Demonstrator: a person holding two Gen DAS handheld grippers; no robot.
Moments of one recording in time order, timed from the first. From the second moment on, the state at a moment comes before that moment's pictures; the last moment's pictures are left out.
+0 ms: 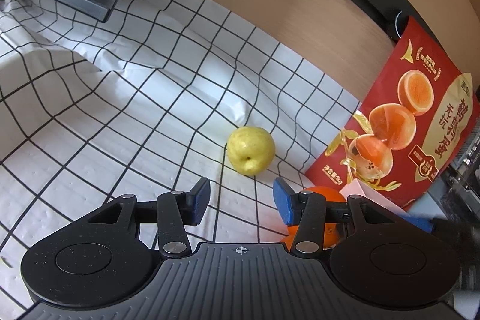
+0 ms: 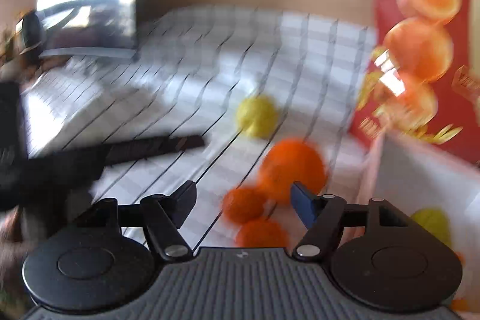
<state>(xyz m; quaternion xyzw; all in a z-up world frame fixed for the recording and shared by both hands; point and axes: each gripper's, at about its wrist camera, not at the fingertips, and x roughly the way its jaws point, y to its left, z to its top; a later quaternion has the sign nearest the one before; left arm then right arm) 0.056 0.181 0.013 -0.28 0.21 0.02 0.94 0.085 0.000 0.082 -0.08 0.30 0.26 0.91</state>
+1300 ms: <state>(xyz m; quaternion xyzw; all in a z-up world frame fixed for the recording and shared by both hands) 0.054 0.178 0.014 -0.29 0.21 -0.01 0.93 0.062 -0.056 0.119 -0.05 0.34 0.25 0.91</state>
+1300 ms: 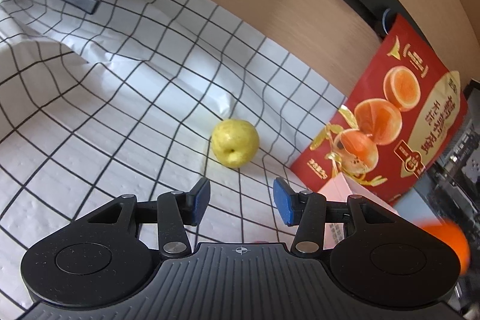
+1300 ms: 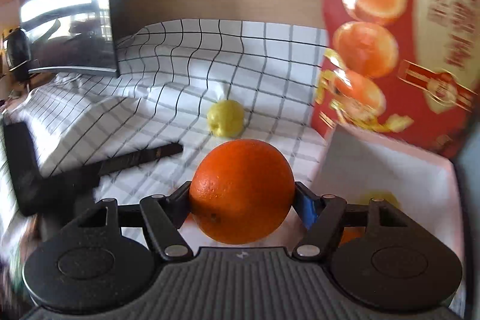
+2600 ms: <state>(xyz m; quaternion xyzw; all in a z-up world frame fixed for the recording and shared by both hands) 0.063 0.123 0.006 -0.21 0.30 -0.02 0.93 -0.018 -0.183 0.009 0.00 0.35 0.20 0.92</state>
